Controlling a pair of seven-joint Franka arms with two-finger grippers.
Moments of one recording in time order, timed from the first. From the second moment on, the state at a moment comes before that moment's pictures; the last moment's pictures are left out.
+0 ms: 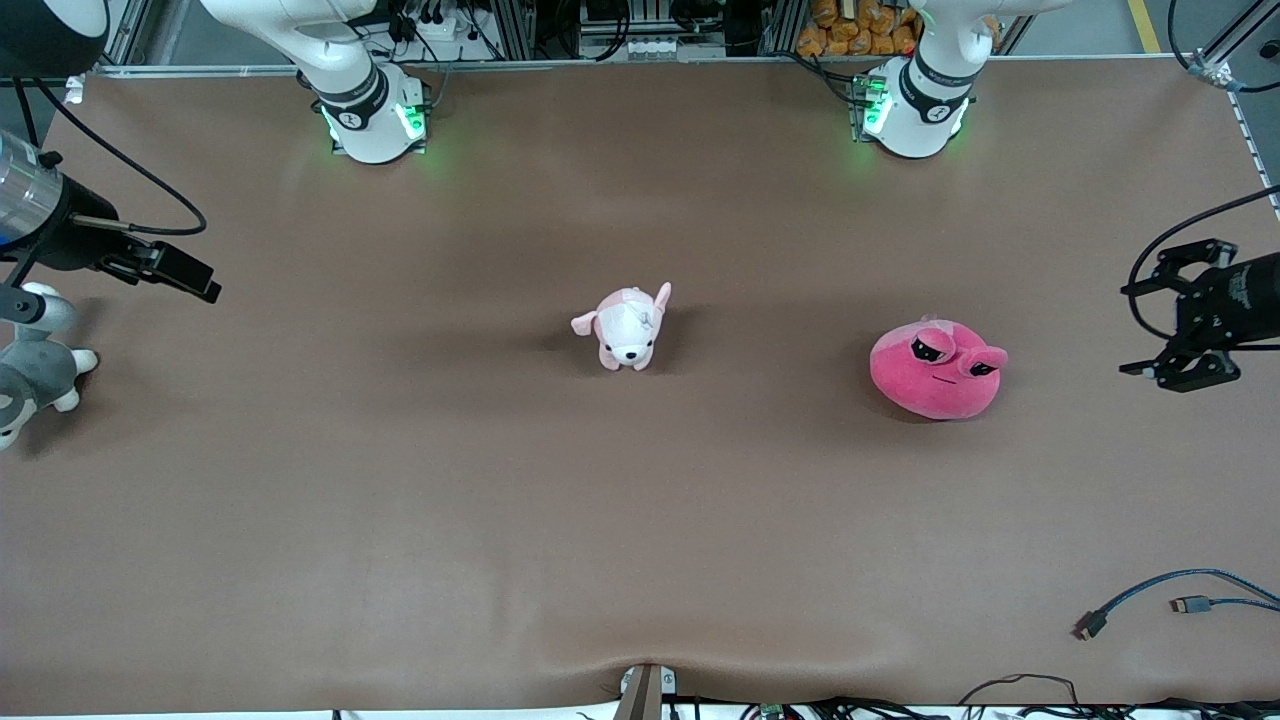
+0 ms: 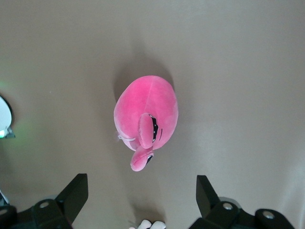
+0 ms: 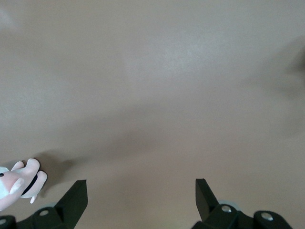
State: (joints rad) left arm 0.00 0.26 0.14 -1.46 -0.23 1.49 -1.30; right arm 0.11 0.05 -0.06 -1.55 0.04 1.54 0.31
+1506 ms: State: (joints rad) left arm 0.02 0.27 0.09 -1.92 -0.39 1.90 -1.35; right arm 0.11 0.08 -0.06 -1.54 0.04 1.54 0.31
